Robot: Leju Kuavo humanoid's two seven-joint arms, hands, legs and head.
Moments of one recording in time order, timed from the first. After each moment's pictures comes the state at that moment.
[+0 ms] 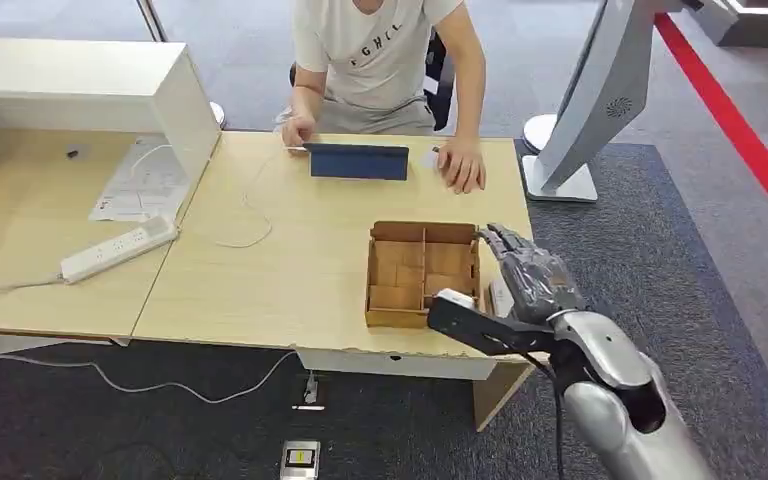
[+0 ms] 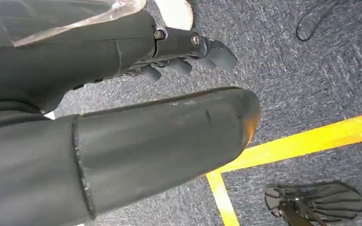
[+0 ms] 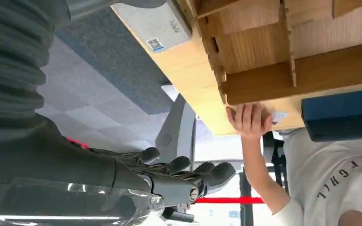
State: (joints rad) left arm -0.20 0.37 -1.31 -0.18 1.17 -0.04 -0.08; right arm -0.43 -0.24 0.52 -1.62 0.91 0.48 0.33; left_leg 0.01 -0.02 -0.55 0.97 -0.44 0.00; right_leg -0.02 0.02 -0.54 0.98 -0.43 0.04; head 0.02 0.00
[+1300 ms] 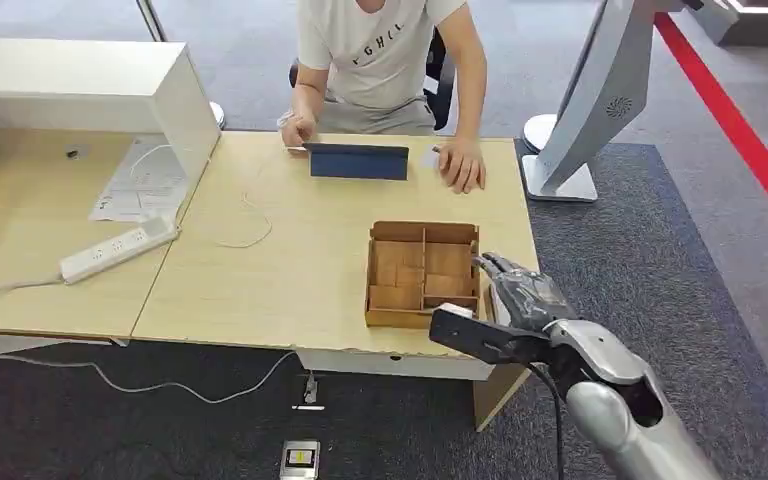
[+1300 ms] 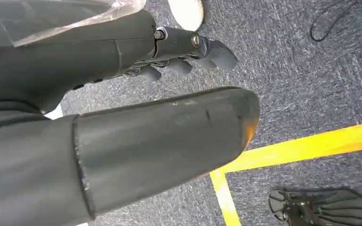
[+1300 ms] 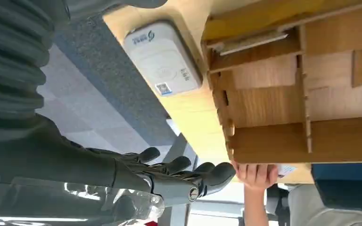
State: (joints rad) left arm -0.18 0.36 -1.32 -0.18 1.22 -0.01 -0.07; right arm -0.42 -0.31 0.58 -1.59 0.75 0.54 0.40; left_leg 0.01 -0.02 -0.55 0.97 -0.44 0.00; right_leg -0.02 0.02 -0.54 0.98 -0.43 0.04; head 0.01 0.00
